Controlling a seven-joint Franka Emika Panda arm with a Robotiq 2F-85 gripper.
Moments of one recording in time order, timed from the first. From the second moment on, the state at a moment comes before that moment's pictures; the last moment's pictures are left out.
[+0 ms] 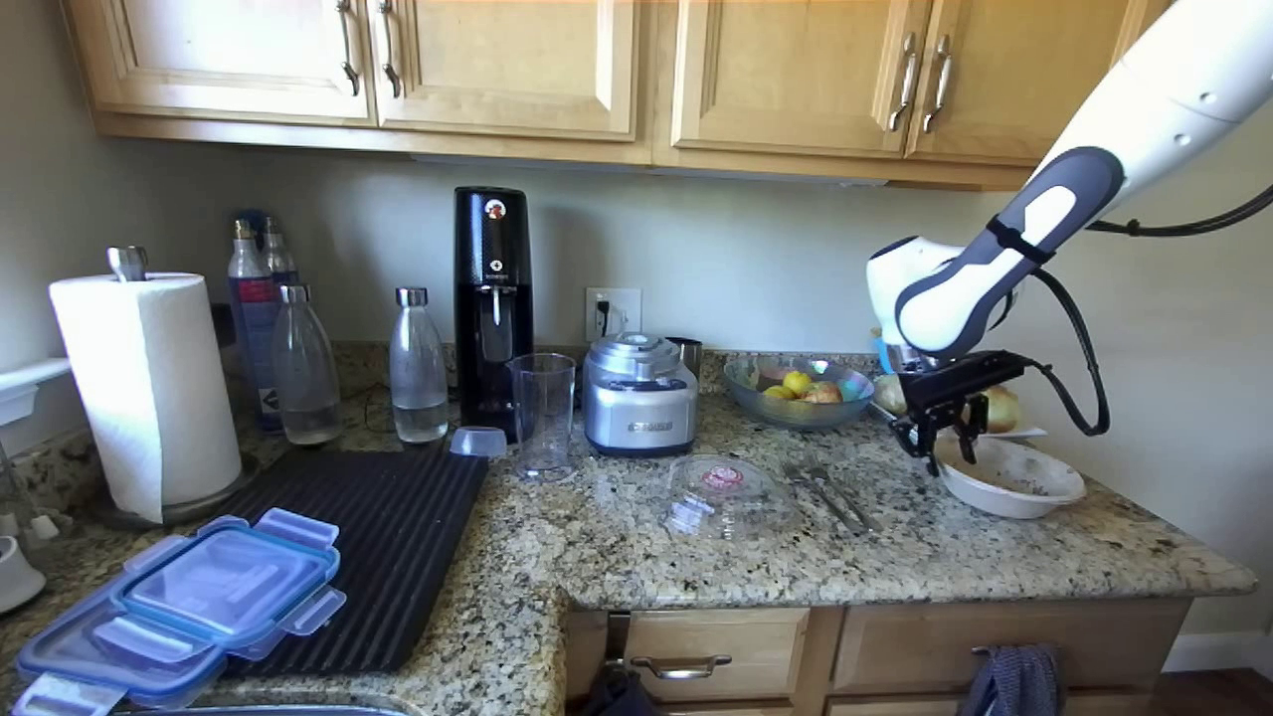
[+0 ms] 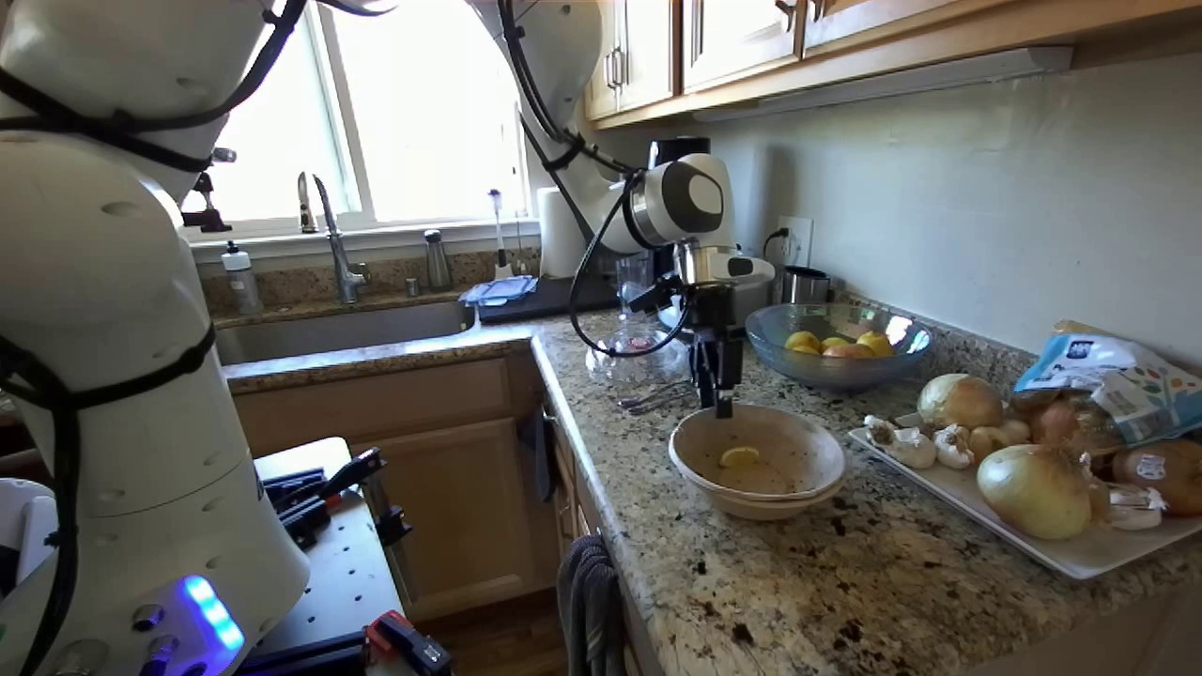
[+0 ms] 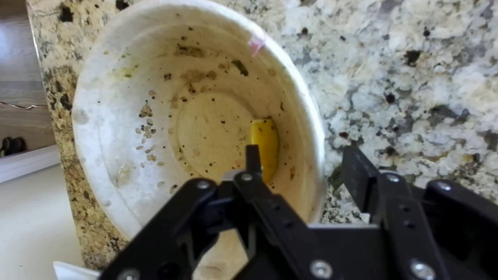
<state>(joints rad) 0.20 0.56 -0.20 -1.92 -0.31 2.24 0.62</state>
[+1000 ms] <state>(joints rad) 0.20 0.56 -0.21 -1.91 -0.31 2.24 0.64</state>
